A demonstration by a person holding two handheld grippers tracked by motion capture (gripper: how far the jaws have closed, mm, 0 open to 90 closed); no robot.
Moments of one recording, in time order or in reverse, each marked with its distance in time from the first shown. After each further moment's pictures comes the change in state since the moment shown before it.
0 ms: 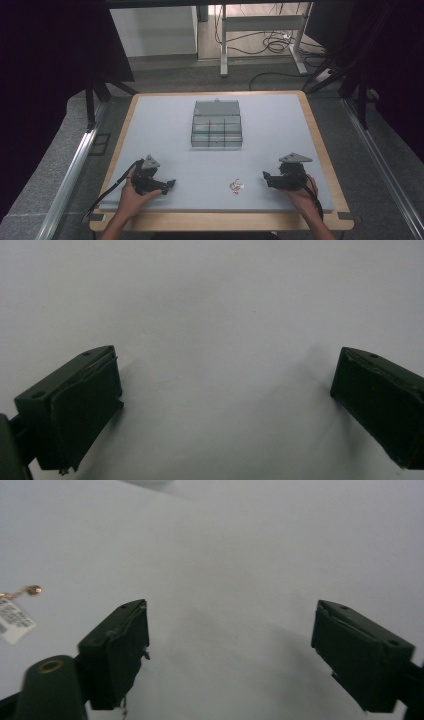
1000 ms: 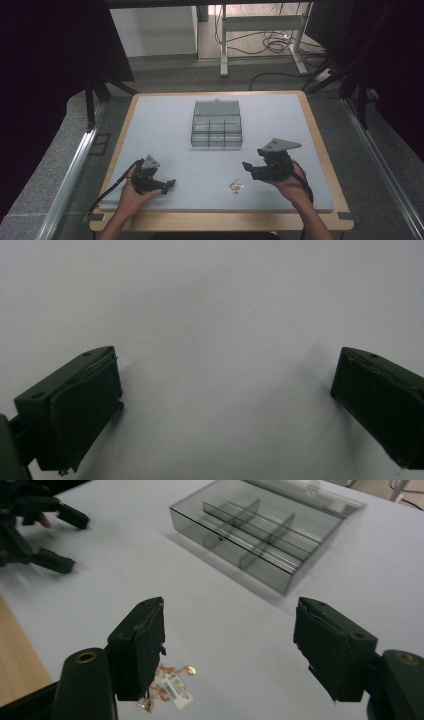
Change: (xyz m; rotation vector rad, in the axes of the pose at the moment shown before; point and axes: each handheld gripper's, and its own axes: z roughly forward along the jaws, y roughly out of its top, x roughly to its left) left arm 0.000 0.000 0.000 -0.001 -0.004 -0.001; right arm 0.055 0.072 -0.043 -0.117 0.229 -0.167
